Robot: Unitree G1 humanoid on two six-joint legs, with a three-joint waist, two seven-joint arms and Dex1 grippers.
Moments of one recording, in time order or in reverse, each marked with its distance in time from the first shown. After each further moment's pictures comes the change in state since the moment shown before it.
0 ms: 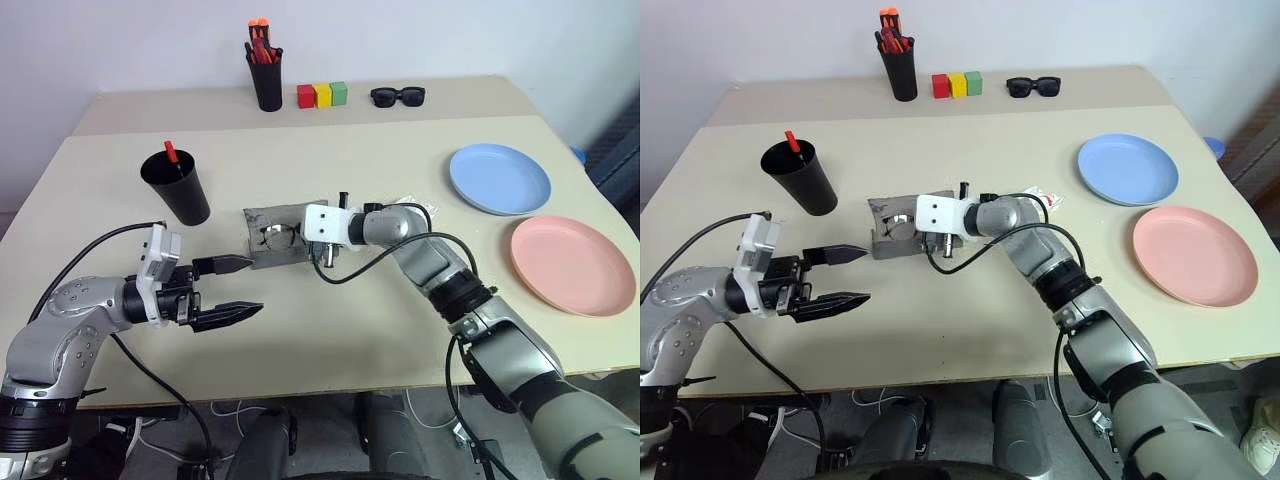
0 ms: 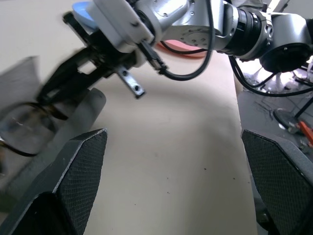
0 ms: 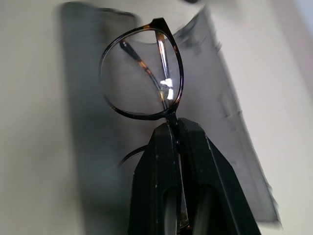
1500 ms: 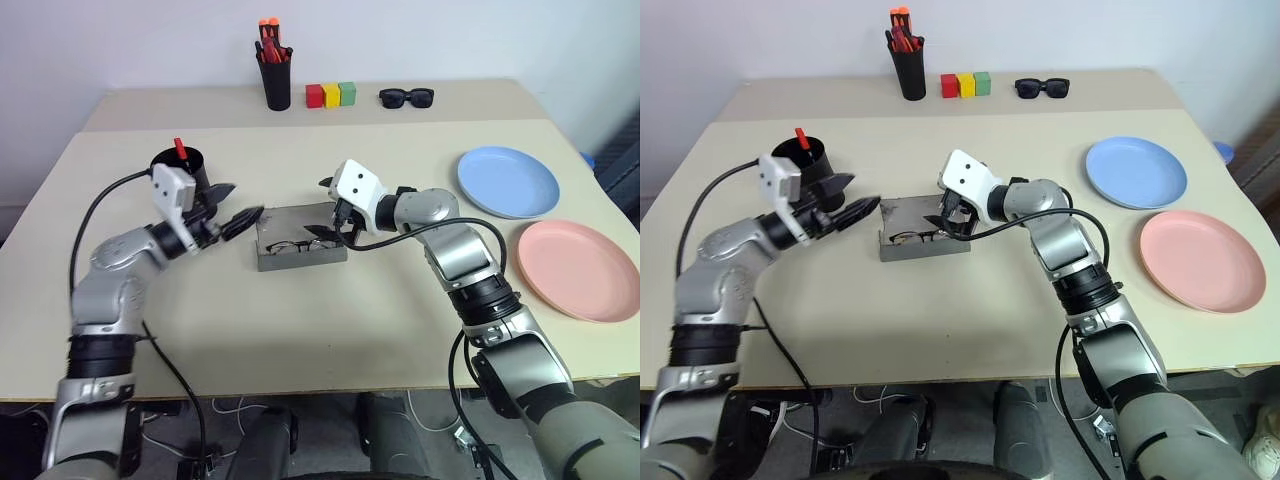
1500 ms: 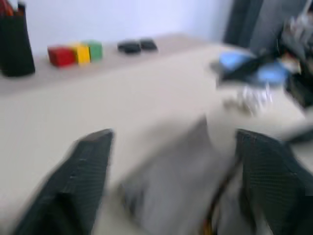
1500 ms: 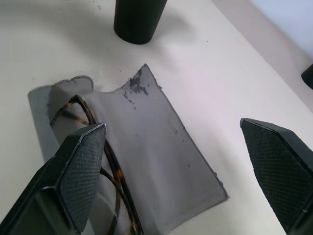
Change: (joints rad) left arm -0.405 -0.284 -0.058 0.322 0.262 -0.136 0.472; right arm 0.078 -0.007 -0.233 -0.239 0.220 0.318 0.019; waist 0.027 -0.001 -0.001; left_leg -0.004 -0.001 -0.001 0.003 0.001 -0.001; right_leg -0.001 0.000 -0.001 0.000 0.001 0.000
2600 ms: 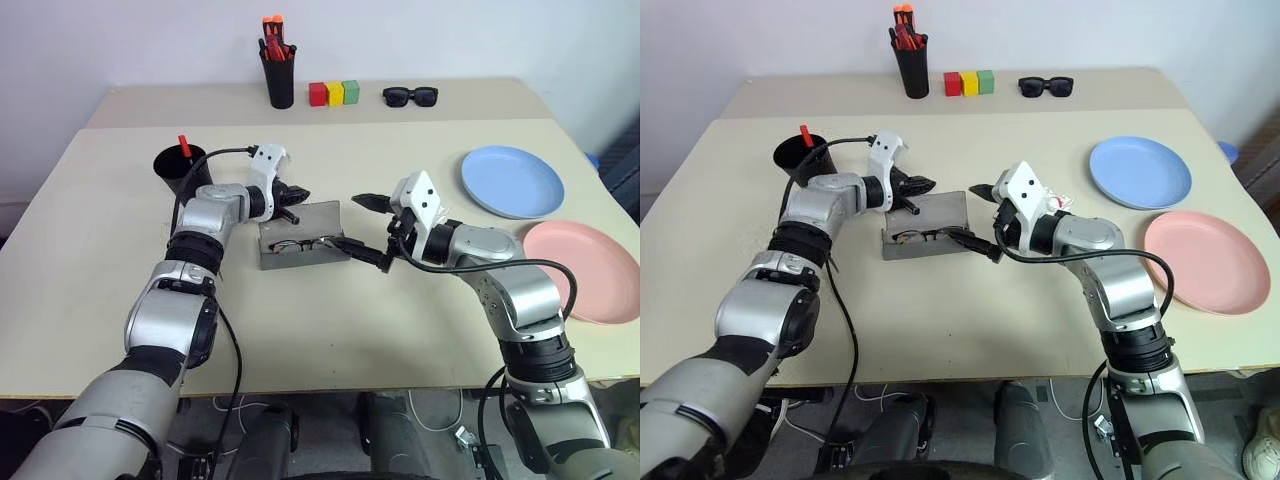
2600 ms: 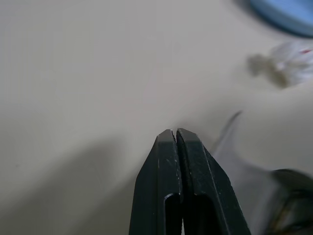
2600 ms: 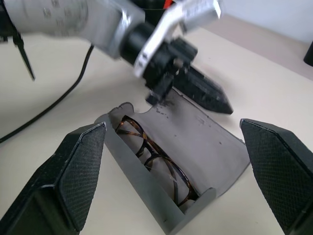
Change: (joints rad) left arm -0.550 -0.173 -0.156 0.737 0.295 0.137 -0.081; right arm 0.274 -0.107 -0.173 -0.386 0.326 0.193 -0.040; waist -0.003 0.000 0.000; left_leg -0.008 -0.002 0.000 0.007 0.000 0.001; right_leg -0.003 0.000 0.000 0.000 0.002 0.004
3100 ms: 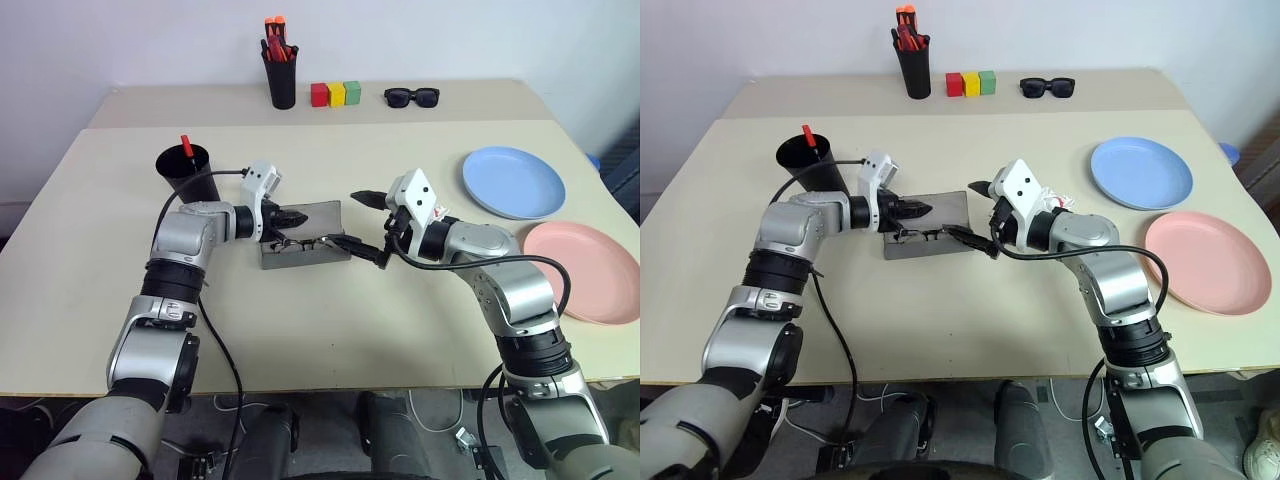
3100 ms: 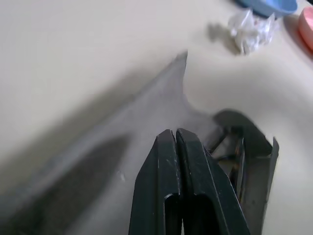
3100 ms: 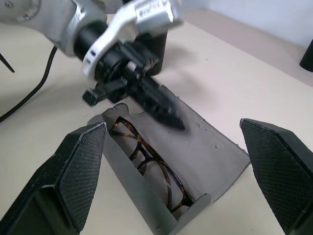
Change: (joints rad) left arm 0.204 0.047 -0.010 -0.371 -0.053 0.209 -0.011; right arm -0.020 -0.003 0.019 0.037 -0.020 -0.038 -0.010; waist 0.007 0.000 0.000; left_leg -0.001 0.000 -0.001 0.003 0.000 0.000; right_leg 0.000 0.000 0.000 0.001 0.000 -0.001
